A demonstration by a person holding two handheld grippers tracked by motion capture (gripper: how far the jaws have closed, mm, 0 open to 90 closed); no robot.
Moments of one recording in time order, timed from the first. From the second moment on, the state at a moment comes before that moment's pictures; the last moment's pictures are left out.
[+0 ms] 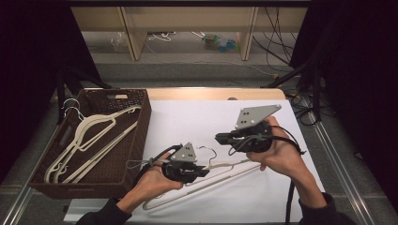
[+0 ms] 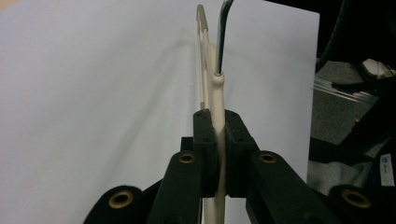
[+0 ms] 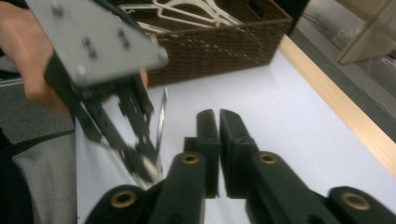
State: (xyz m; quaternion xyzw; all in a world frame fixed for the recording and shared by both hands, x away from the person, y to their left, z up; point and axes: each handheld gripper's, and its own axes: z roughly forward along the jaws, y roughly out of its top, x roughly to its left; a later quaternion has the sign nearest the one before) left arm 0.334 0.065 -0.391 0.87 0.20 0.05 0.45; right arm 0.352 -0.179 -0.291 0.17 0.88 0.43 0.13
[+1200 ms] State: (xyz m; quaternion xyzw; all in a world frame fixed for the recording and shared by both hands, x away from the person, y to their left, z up) left arm 0.343 0.245 -0.250 0.72 0.36 0.09 0.59; right arm 0.309 -0.258 -0.371 0.29 0.86 0.40 0.14
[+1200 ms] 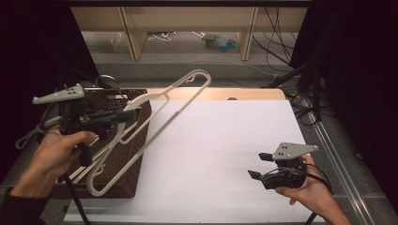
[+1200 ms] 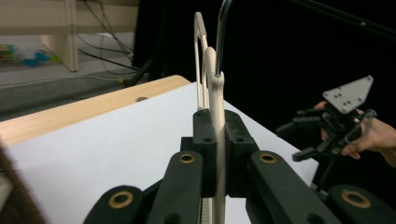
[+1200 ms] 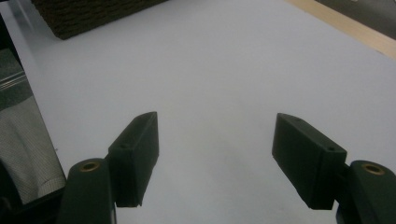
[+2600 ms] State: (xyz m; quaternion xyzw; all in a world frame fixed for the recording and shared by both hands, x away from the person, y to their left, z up) left arm 0.410 0.405 -0.317 0.73 0.45 0.17 0.48; right arm 0.310 -0.264 -0.391 0.31 0.86 0.38 0.13
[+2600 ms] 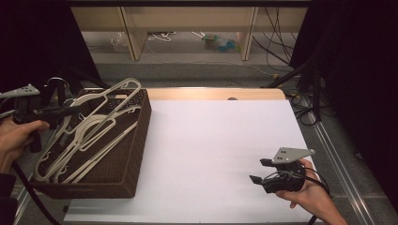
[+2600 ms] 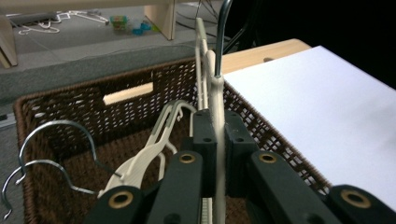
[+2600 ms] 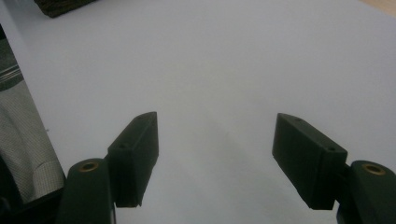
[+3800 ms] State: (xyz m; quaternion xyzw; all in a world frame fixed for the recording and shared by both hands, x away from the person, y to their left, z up) left arm 0.437 0.411 -0.401 0.73 0.54 0.19 0.36; right arm 0.312 -0.262 -0.396 0.30 0.87 0.37 0.12
